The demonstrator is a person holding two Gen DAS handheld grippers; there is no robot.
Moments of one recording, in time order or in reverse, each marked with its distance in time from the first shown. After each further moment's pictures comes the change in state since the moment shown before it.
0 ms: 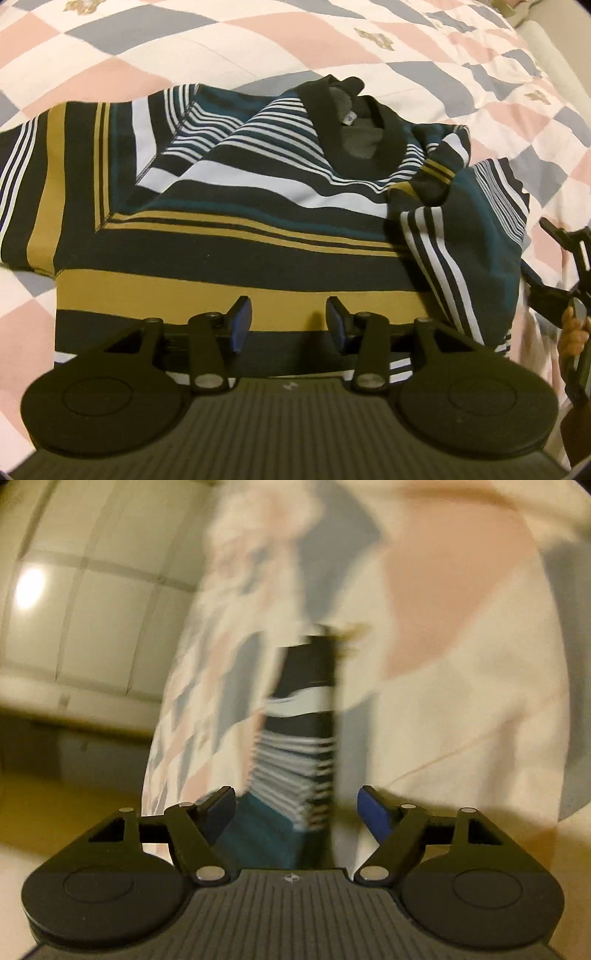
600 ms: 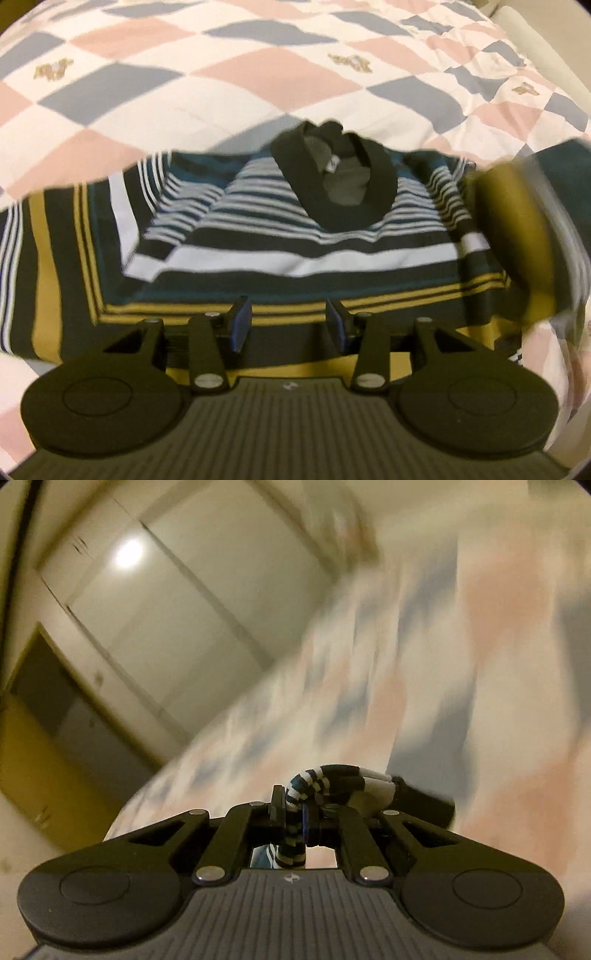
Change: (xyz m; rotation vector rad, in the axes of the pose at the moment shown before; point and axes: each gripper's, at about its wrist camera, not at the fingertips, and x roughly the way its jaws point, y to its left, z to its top) left arm 0.001 -0.011 0.039 0.139 -0.096 0.043; right arm -0.082 0.126 0.082 -0.626 -0.456 -0.019
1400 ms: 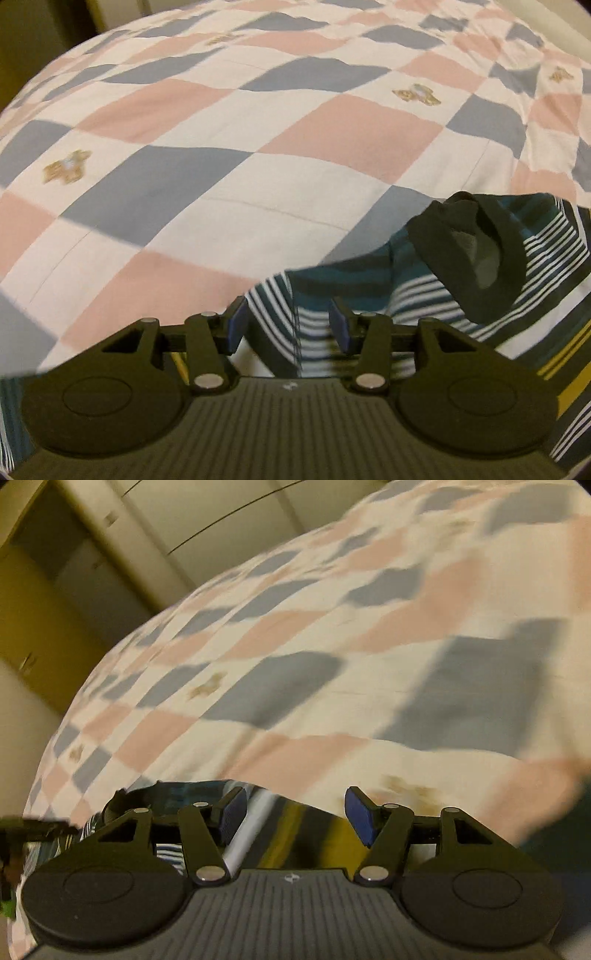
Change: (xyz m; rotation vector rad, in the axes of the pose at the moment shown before) left arm 0.053 0.076 0.094 0.242 -0.047 0.110; right arm 0.140 0.059 -0.094 -0.242 0.617 0.065
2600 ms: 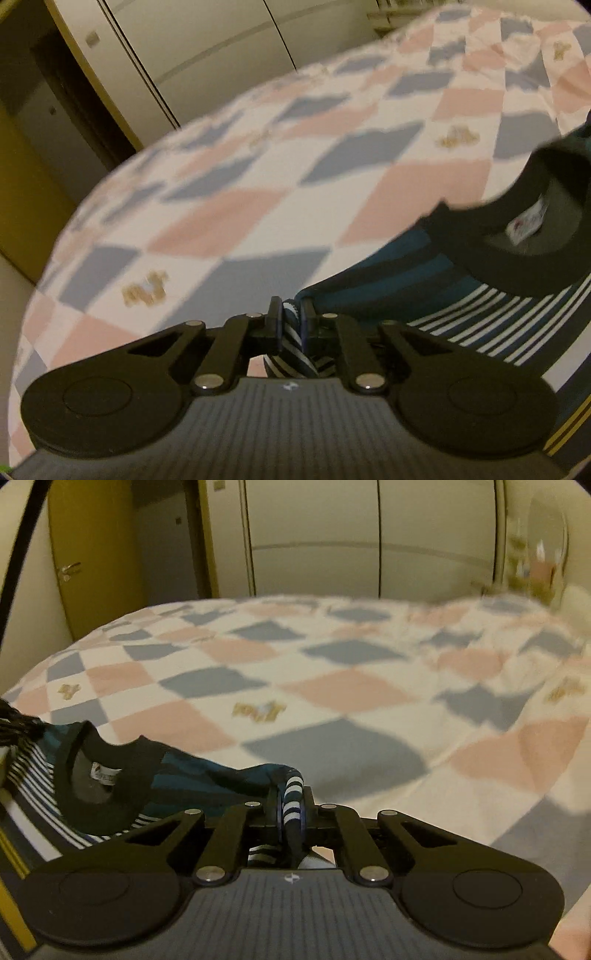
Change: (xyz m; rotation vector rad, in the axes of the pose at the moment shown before) left arm -0.032 0.008 0.005 0.187 -0.336 0.287; right arm 0.033 0.088 -0.001 -0.463 -0.188 -0.128
